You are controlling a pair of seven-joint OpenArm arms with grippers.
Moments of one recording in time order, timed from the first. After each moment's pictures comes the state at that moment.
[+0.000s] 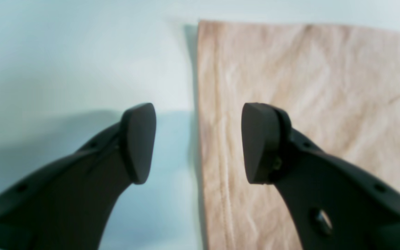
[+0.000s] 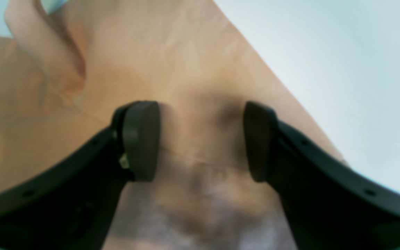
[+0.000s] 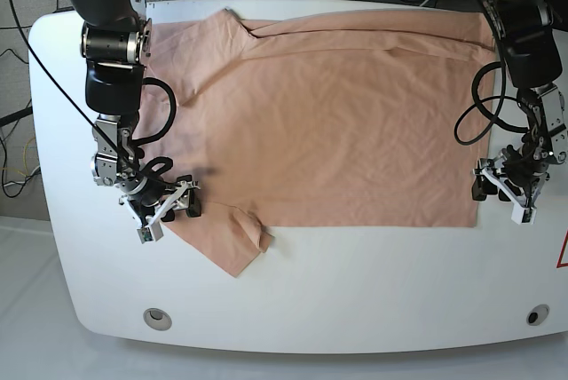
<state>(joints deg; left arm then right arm) -21.0 -25.7 -16.7 50.2 -14.8 -34.2 32.0 29.8 14.3 5.9 35.2 7.4 33.3 -18.2</state>
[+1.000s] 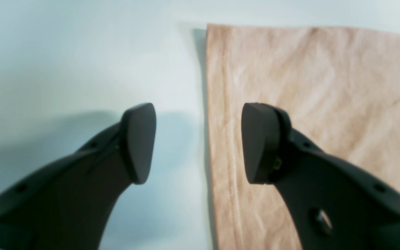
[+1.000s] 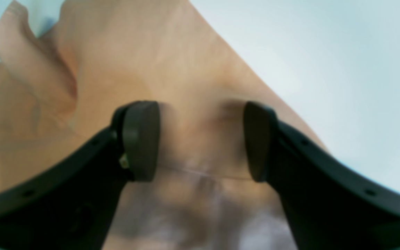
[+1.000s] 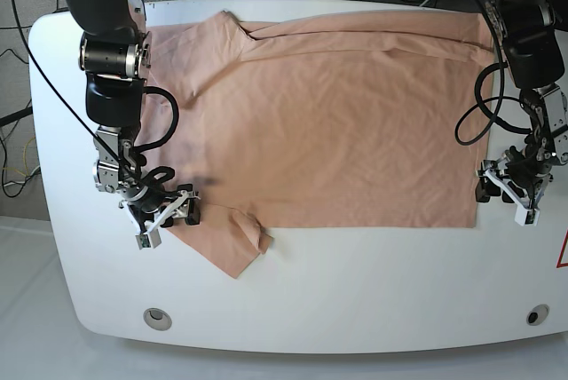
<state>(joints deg) -21.2 -26.3 -16.7 50.5 -14.8 -34.1 32.0 33.5 14.0 6.0 28.8 7.0 30.3 -15.6</state>
